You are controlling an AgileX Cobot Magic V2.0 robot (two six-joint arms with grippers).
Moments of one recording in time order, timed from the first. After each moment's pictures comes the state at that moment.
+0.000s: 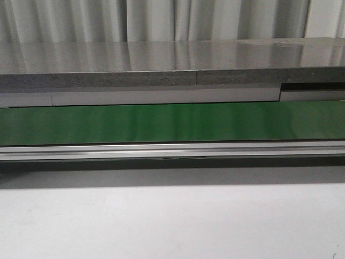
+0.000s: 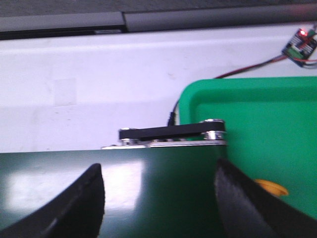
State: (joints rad) left arm -0.05 0.31 -0.30 -0.09 0.17 0.07; right arm -0.17 1.59 -1.32 0.16 0.62 -0.21
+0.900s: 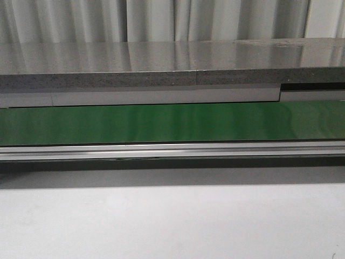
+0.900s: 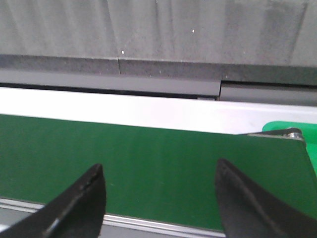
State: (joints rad) left arm -0.05 0.31 -0.30 -0.09 0.17 0.07; right arm 0.19 0.70 -0.36 0.25 -0.06 -0.20
